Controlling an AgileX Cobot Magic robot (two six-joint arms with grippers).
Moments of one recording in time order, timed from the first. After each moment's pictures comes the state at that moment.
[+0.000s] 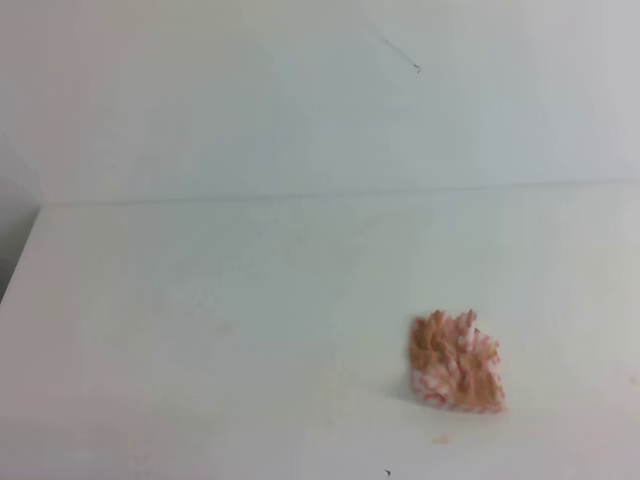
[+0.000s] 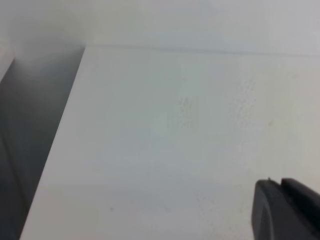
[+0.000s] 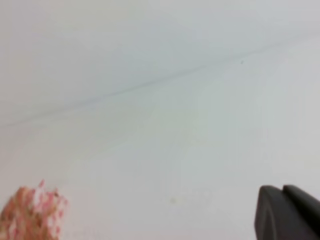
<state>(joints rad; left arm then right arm) -0.02 0.00 0.00 -0.15 0.33 -0.04 0.01 0.02 -0.10 -0.30 0.42 0.48</state>
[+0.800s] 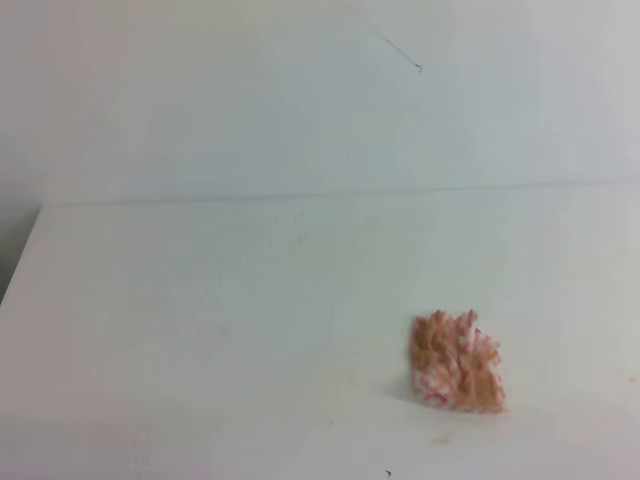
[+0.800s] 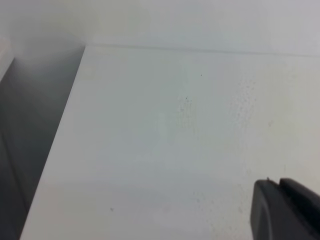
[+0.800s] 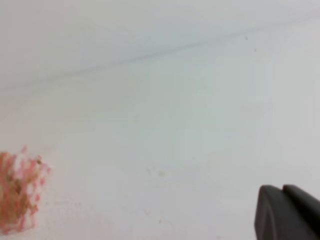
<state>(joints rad) -0.02 -0.01 0.01 -0.15 0.32 -0.04 0.01 -0.01 0.00 -0.24 0.32 0.44</state>
